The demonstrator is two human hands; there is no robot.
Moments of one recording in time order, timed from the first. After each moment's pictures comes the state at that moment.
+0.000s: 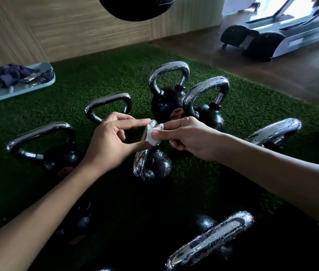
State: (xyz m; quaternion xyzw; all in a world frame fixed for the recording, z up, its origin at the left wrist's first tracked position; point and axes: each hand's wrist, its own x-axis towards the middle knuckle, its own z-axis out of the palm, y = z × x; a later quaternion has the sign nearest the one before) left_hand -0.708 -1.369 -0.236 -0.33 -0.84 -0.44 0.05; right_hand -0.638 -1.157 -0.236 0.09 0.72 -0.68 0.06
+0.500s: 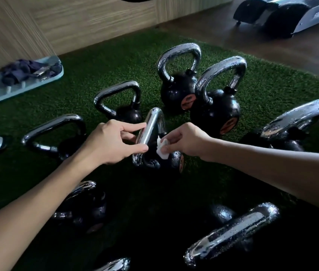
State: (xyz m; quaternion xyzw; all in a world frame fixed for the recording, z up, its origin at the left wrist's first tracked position) left_hand -0.717 -1.397 -0.228 -0.26 -0.93 -0.23 -0.11; right_hand -0.659 -1.175 -0.301 0.11 0.84 -0.52 0.06
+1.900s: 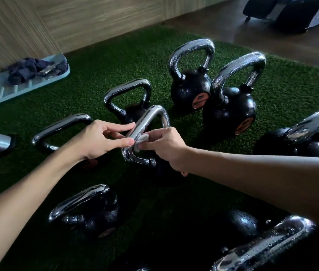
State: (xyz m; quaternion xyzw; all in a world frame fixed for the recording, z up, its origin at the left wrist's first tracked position) left_hand -0.775 -1.453 -0.238 -0.21 -0.91 -0.30 -0.20; right_hand -0.702 -1.265 -0.317 0.12 0.72 -0.68 0.00
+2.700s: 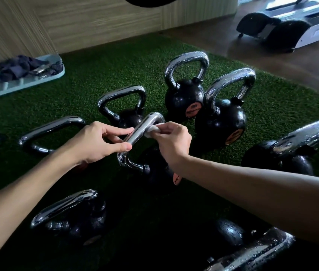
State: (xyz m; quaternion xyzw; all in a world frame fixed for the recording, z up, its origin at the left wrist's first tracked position) left_hand -0.766 -1.440 -0.234 -0.22 -0.92 -0.28 -0.17; right_hand -0.714 -1.242 -0.321 0.26 0.72 -0.60 -0.21
